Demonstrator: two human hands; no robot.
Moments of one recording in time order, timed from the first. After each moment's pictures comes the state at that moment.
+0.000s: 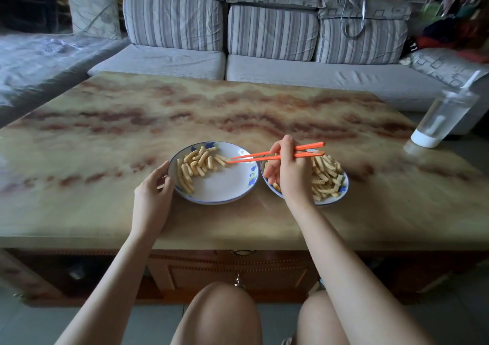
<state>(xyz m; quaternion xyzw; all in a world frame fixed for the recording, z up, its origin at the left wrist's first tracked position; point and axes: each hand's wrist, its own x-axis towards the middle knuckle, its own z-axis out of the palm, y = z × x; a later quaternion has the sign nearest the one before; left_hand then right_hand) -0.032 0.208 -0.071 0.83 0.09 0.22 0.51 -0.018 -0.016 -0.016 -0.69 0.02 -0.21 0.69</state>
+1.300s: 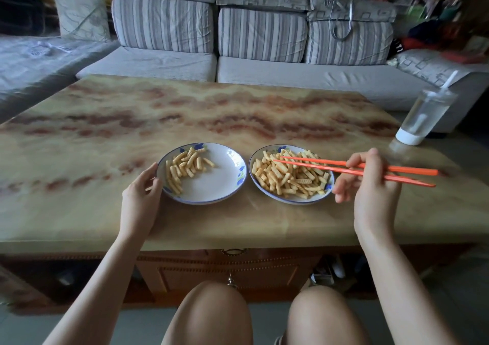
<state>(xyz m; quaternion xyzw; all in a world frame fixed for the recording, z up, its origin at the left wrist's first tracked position) -0.030 0.208 -0.074 0.83 0.09 0.22 0.50 -0.093 -0.106 0.010 -0.65 0.07 -0.35 0.68</state>
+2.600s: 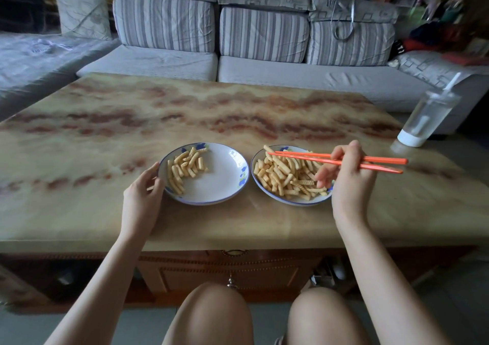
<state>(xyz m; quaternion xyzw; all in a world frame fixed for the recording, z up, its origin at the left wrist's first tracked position) -0.030 0.209 -0.072 0.83 0.09 0.22 0.50 -0.063 -0.085 0.007 -0.63 0.07 -0.34 0.69</state>
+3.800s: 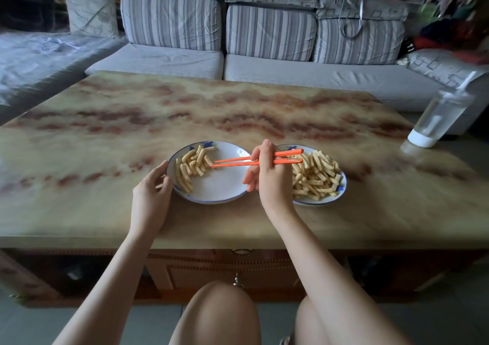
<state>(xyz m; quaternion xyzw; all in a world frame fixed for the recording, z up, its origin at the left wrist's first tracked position) -0.030 0.209 -0.072 0.83 0.10 0.22 0.51 -0.035 0.014 -0.017 -0.69 -0.01 -0.20 0.70</state>
